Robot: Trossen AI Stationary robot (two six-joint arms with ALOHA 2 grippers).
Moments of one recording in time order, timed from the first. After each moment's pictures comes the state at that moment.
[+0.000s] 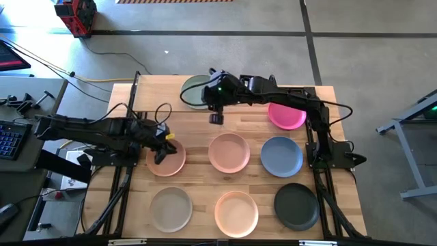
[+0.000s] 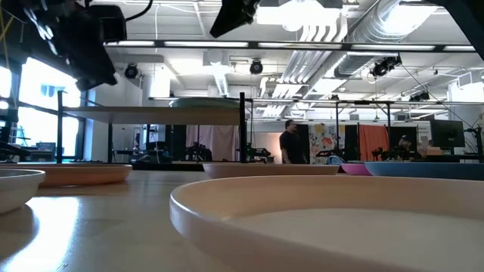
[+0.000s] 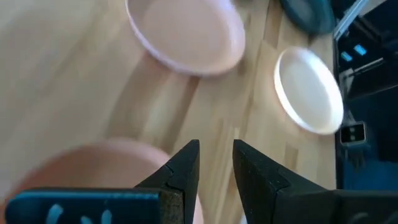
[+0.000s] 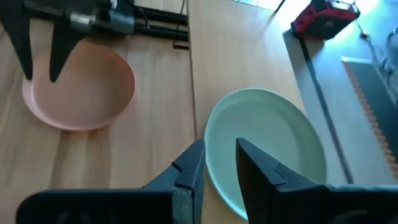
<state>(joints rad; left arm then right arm) -0.04 0.76 0.56 -0.55 0.10 -0.58 -0.18 2.01 2.22 -0.93 0.12 -0.27</state>
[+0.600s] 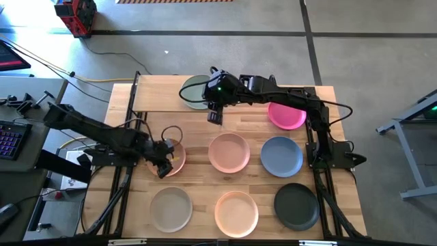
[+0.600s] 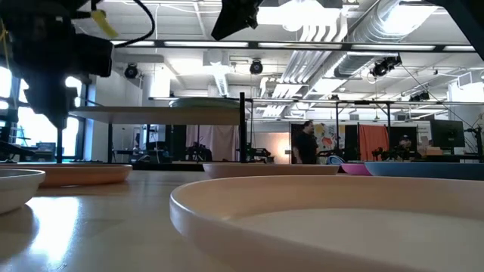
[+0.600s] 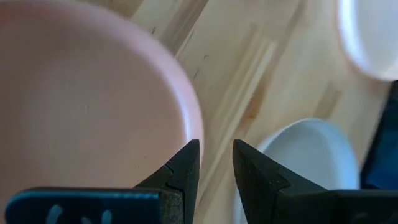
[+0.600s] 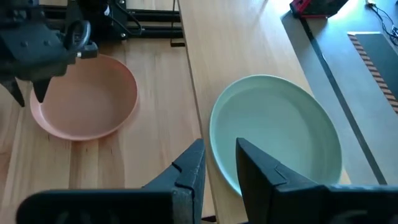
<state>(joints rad) -0.27 1.00 0.54 -0.58 0.05 -0.88 -0.19 2.01 2.22 -0.95 0.12 -0.15</state>
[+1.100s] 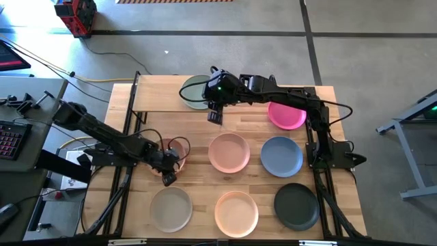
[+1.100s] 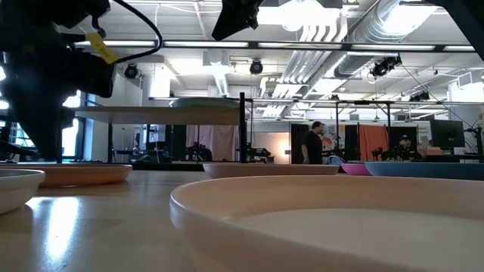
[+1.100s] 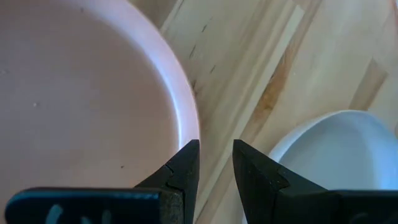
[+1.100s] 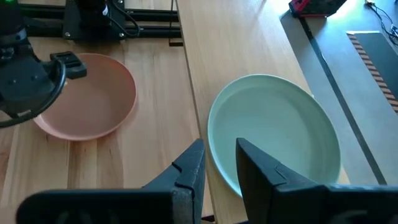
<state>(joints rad) -0.35 1.22 0.54 -0.44 0.04 -0.91 -0.19 2.01 2.22 -0.95 0.12 -0.15</state>
